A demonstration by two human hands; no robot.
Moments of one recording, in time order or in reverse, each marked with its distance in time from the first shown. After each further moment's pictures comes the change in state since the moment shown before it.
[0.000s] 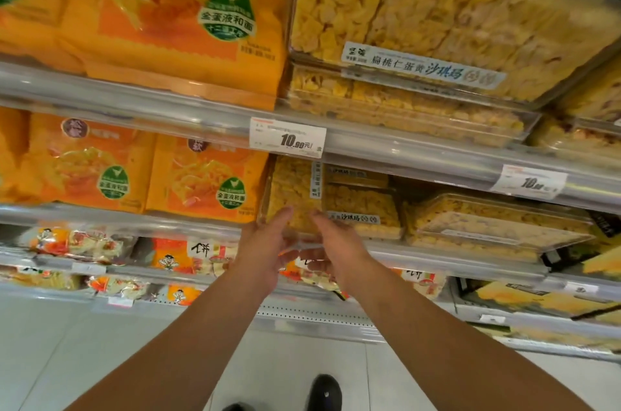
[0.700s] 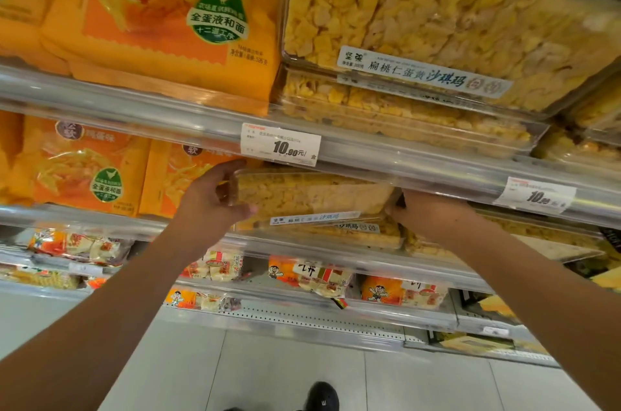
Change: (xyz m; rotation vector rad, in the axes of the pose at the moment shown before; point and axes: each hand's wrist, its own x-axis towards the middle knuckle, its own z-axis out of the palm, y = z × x) left_hand 0.013 0.073 -0.049 0.589 -0.131 0.634; right_hand 0.004 -0.093 -0.119 -1.508 0.165 -0.282
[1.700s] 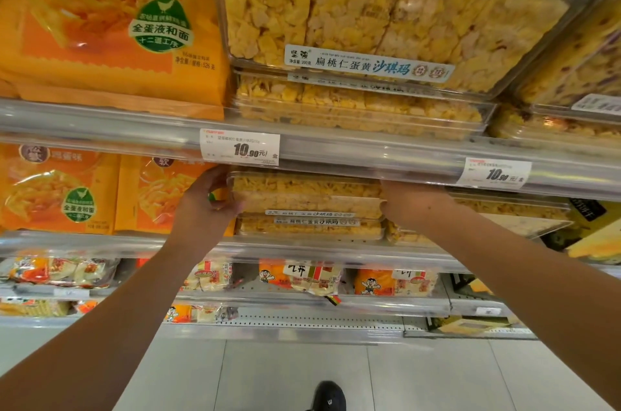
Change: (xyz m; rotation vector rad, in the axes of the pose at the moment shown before) left_hand 0.021 -0.025 0.027 0.185 0.094 0.173; right_hand -0.006 0.011 0.001 -0.111 0.062 0.049
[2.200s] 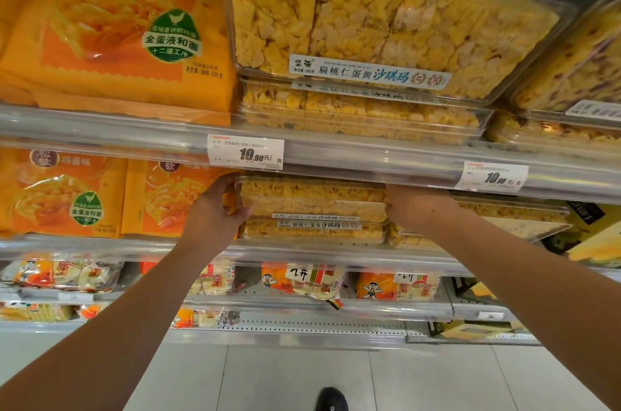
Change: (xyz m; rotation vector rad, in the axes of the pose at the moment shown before) left_hand 0.001 0.007 0.004 0.172 -0.075 -0.006; right_hand -0.007 0.002 -0.005 -0.042 0.040 -0.019
